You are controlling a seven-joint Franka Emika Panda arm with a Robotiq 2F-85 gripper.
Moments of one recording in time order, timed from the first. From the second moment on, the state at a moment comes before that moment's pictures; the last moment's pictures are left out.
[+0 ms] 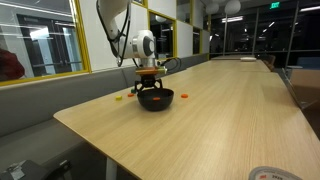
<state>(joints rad) 0.07 0.66 0.12 -1.70 -0.14 2.35 -0.33</state>
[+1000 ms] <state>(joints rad) 0.07 0.68 0.12 -1.68 -0.14 2.35 -0.33</state>
